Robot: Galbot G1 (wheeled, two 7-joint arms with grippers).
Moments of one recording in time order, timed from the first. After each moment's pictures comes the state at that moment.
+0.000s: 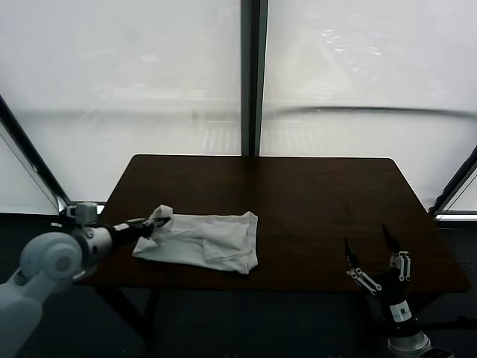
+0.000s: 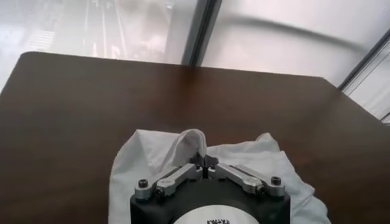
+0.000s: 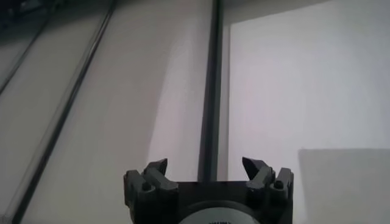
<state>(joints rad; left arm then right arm) 1.06 -0.68 -0.41 -1.96 -1.27 0.74 -0.06 -1.69 1.22 0.72 1.99 0.50 0.78 -0.36</state>
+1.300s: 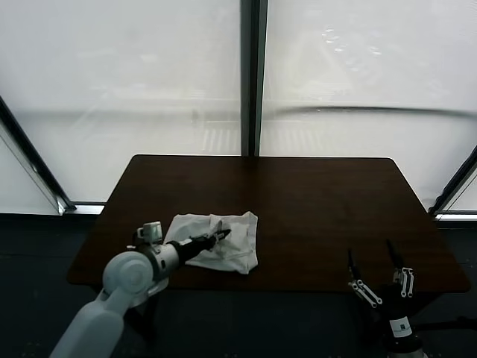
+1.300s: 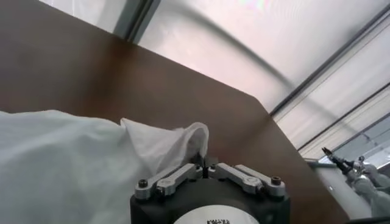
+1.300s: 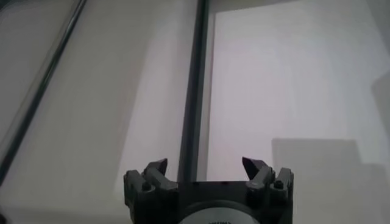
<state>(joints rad) 1.03 -1.09 -0.26 -1.89 -1.18 0.74 -0.08 -1.73 1.32 0.74 1.98 0.42 0.78 -0.34</state>
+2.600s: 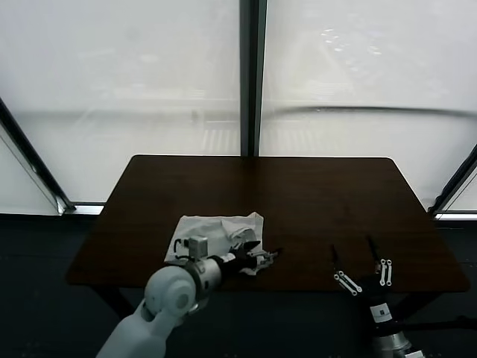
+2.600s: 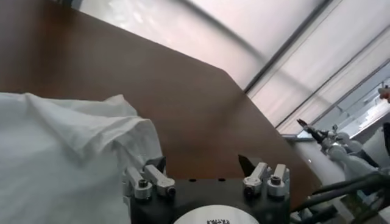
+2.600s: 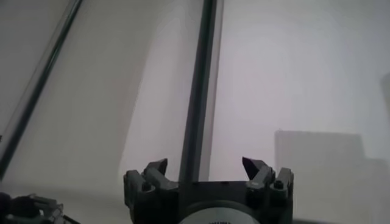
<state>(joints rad) 1.06 -1.21 -0.12 -2.01 -0.86 0.74 0.03 -1.65 1.24 0.62 1.97 0.15 0.51 -0.10</state>
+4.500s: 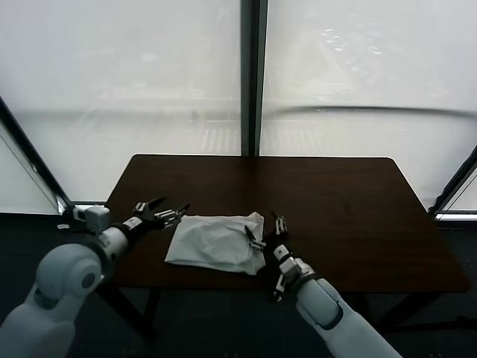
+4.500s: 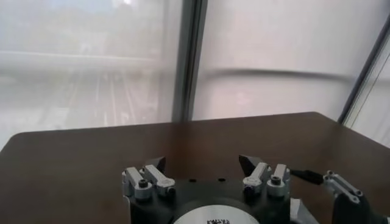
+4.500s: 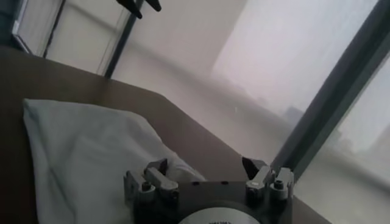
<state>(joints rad) 1.12 -0.94 -0.53 -2.10 -0.81 0.71 0.03 -1.01 1.12 0.00 1.68 -0.04 -0.09 0.17</state>
